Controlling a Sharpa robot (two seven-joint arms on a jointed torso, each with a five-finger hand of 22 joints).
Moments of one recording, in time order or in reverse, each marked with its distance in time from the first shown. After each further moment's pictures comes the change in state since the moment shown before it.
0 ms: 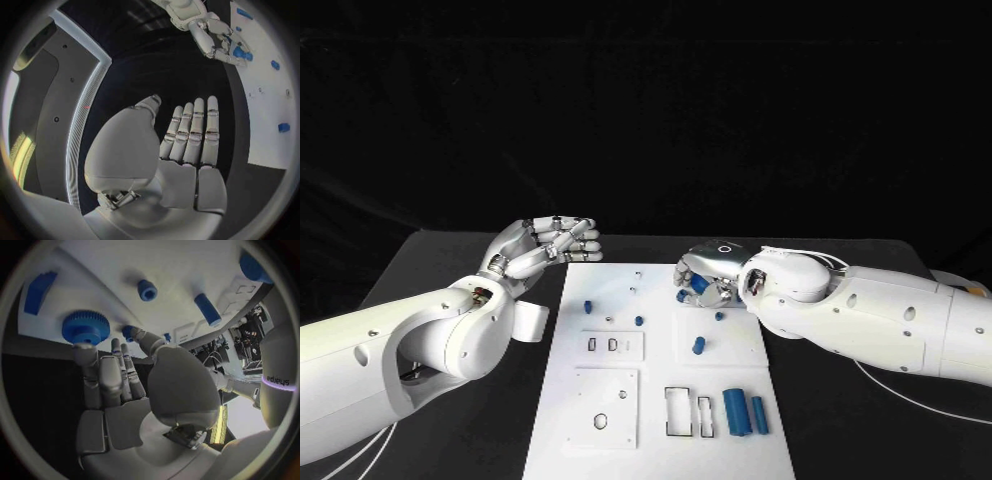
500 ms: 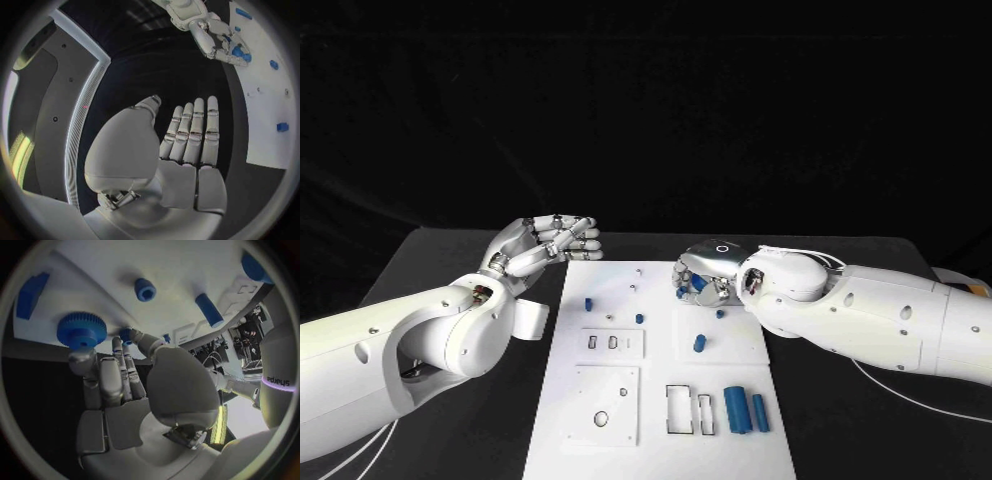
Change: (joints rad) left arm 0.000 0.000 0.000 -0.001 0.003 0.001 -0.007; left_hand -0.004 0.004 0.000 0.000 0.000 0.000 0.000 0.000 0.000 -0.004 0.004 -0.001 0.000 0.000 0.000 0.000 0.001 0.000 0.000 0.000 -0.004 0.000; right arm -0.003 0.010 -0.001 -0.005 0.000 0.001 0.001; right_hand 0.014 0.014 0.049 0.010 -0.046 0.023 -0.009 0.006 0.015 0.029 -0.010 0.012 0.003 0.000 0.000 0.043 0.034 -0.015 0.030 -0.005 0.061 0.086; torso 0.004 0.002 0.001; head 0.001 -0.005
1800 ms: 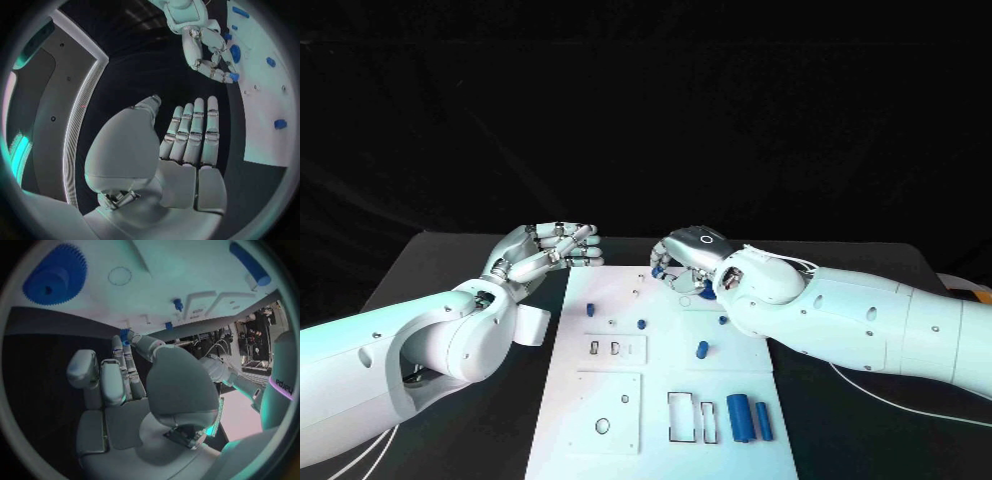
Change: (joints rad) left arm 0.000 0.002 0.000 -0.008 0.003 0.002 -0.014; left_hand 0.000 0.000 -0.003 -0.003 0.000 0.000 0.000 -0.004 -0.002 -0.004 0.004 -0.007 0.000 0.000 0.000 0.000 0.003 0.000 0.000 0.000 0.000 -0.002; right arm 0.006 0.107 0.002 -0.056 0.010 -0.228 -0.056; right_hand 0.026 0.050 0.092 -0.007 -0.059 0.044 -0.013 0.049 0.054 0.053 -0.011 0.007 -0.003 0.002 -0.016 0.054 0.043 -0.010 0.041 -0.009 0.074 0.116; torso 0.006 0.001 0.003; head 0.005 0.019
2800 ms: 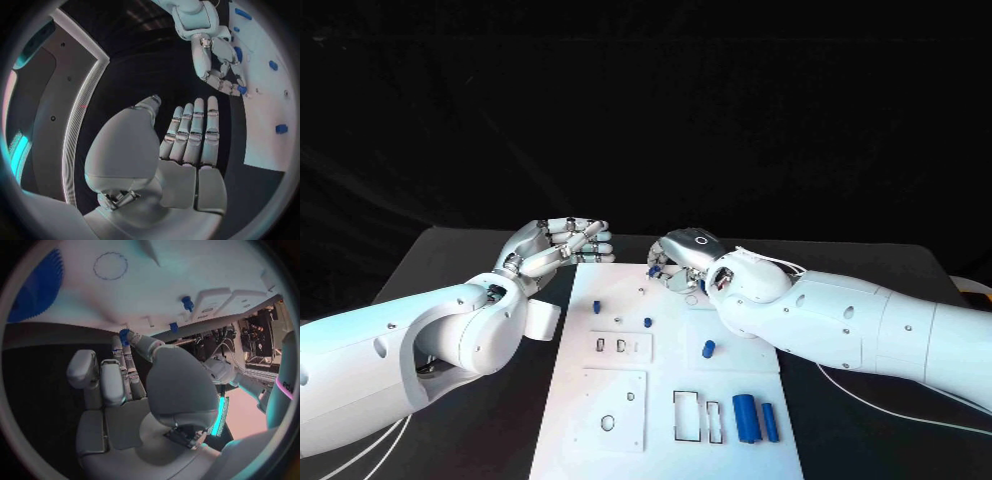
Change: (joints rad) left arm 0.008 0.007 0.000 0.004 0.001 0.004 -0.004; left_hand 0.000 0.000 0.000 0.000 0.000 -0.004 -0.004 -0.004 0.000 0.000 0.000 -0.004 0.000 0.000 0.000 -0.004 0.001 0.000 0.000 0.000 0.000 -0.001; right arm -0.022 0.094 0.000 -0.111 0.045 -0.008 0.007; right_hand 0.000 0.000 0.003 -0.003 -0.001 -0.010 0.006 0.003 0.011 -0.004 0.004 -0.005 -0.003 0.000 0.000 0.000 0.000 0.001 0.000 0.000 0.004 0.004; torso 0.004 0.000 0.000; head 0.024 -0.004
